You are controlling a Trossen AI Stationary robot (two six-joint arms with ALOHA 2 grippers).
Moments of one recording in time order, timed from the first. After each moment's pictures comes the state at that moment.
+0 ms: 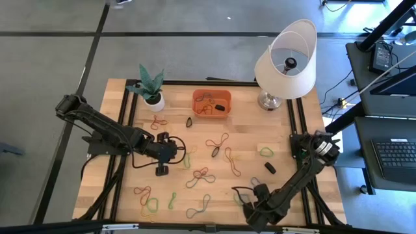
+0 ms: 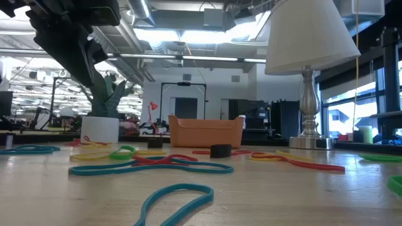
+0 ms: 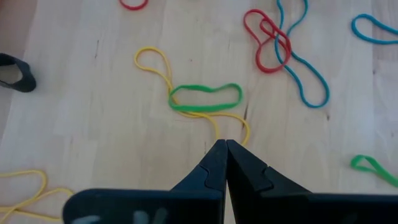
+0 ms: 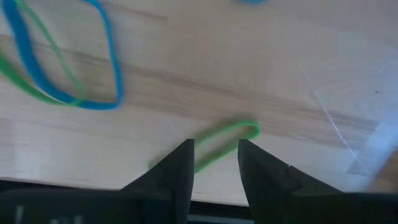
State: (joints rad) left arm -0.38 1.24 0.79 -0.60 -0.19 -0.48; right arm 0.85 2.02 1.43 -0.99 -0.14 2.17
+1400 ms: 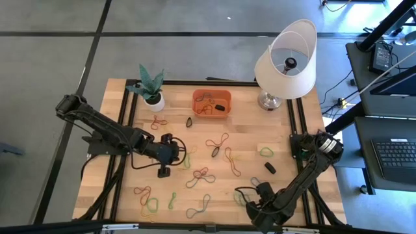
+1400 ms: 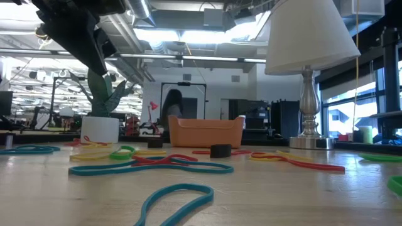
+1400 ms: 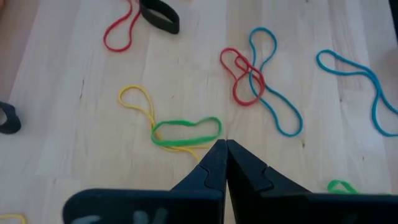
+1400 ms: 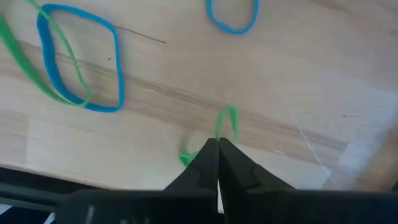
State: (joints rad) left arm -0.38 1.25 0.79 -0.48 -0.19 -0.43; right arm 0.89 1.97 1.43 -1.07 -0.05 2.14
